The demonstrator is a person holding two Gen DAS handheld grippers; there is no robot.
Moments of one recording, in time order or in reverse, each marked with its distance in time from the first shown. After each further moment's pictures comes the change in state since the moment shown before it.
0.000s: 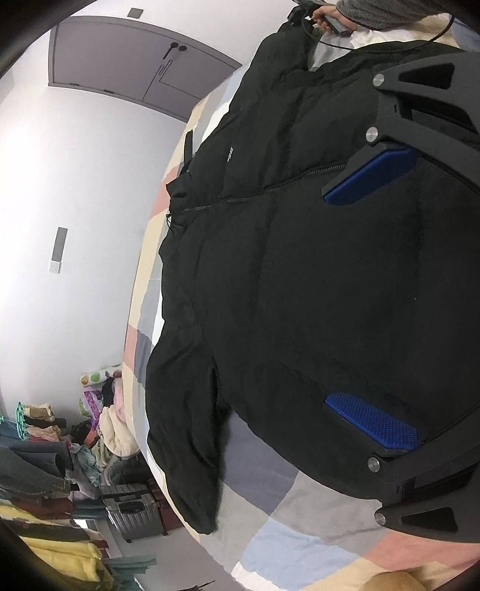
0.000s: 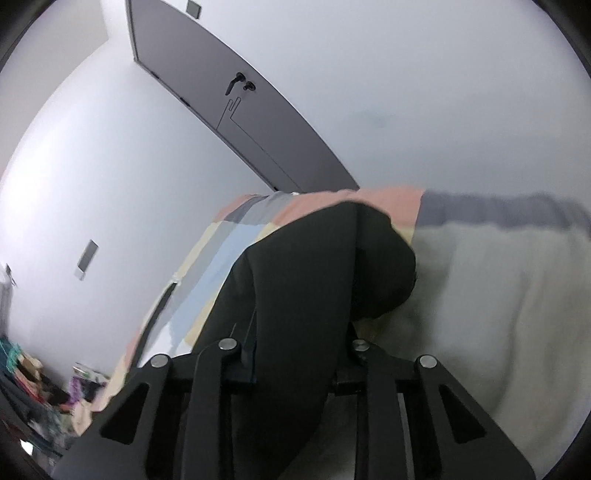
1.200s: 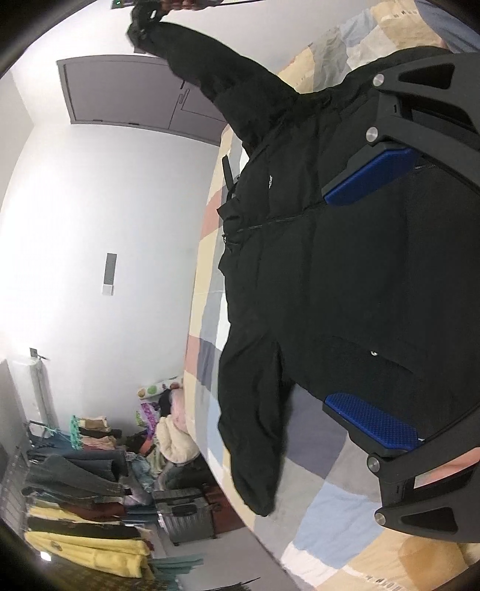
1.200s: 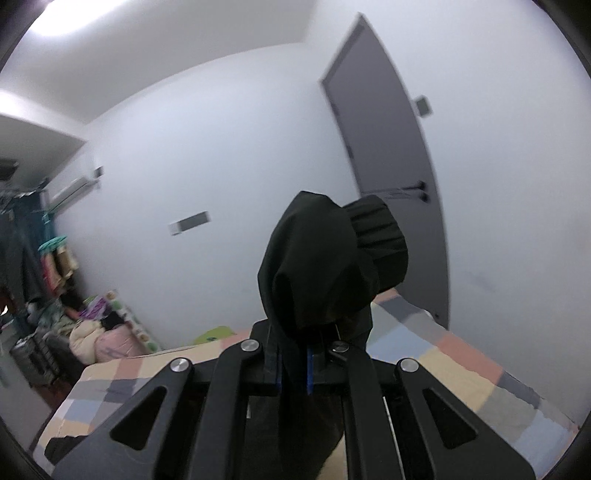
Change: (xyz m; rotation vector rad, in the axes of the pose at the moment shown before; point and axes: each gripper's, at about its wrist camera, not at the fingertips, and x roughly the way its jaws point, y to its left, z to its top) left arm -0.098 0.031 0.007 0.078 -0.197 -0.057; right arm -0.257 0.390 0.001 -0.564 -0.166 0.283
